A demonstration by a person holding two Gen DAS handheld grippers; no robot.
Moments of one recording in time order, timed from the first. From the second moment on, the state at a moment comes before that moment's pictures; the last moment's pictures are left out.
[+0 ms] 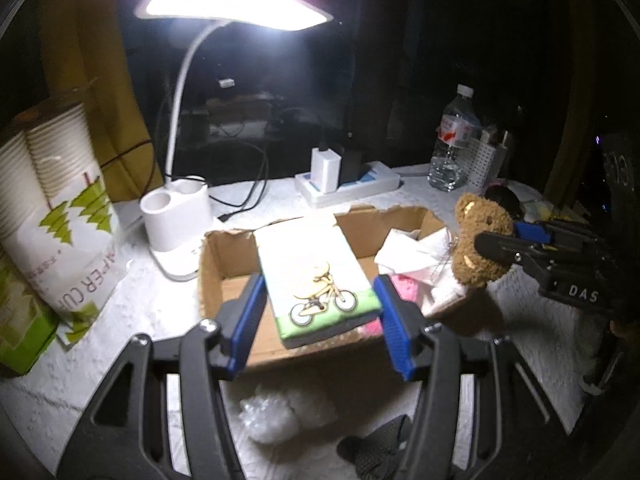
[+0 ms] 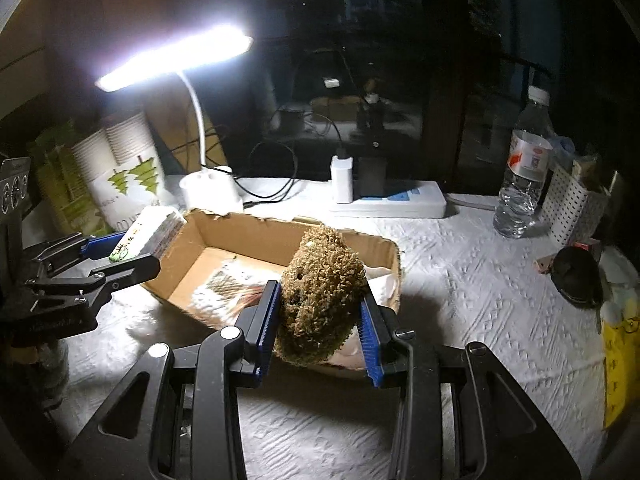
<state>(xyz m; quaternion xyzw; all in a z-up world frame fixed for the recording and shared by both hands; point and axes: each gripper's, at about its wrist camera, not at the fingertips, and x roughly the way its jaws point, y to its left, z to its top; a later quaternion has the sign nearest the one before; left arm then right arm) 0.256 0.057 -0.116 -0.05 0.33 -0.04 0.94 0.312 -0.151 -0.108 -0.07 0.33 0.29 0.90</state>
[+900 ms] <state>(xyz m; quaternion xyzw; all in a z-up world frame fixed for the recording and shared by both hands) 0.330 0.012 -0.168 -0.02 0.40 -0.08 0.91 0.361 -0.143 -0.156 -0.07 0.35 0.30 0.88</state>
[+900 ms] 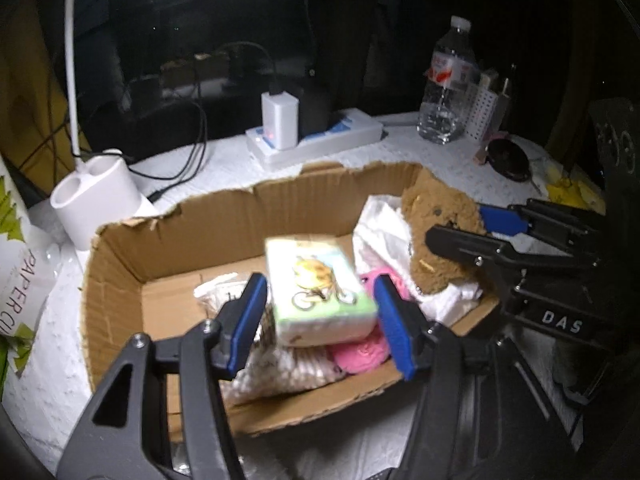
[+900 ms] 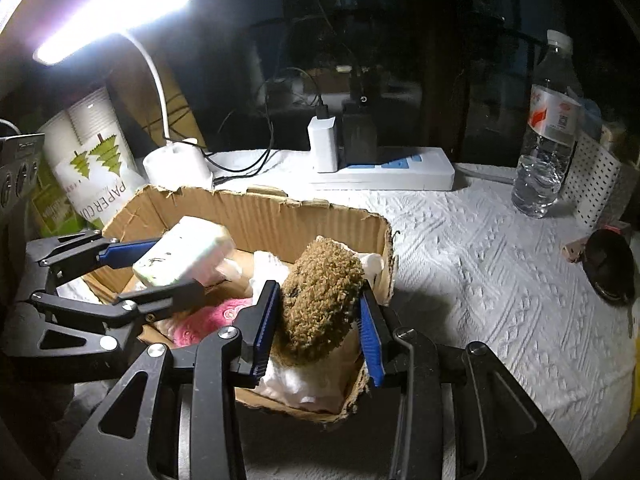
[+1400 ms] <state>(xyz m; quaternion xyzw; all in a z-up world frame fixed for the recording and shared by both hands) 0.320 0.019 -0.155 -0.03 0.39 -0.06 0.92 0.351 -0.146 -0.148 -0.07 0.35 0.29 0.89</state>
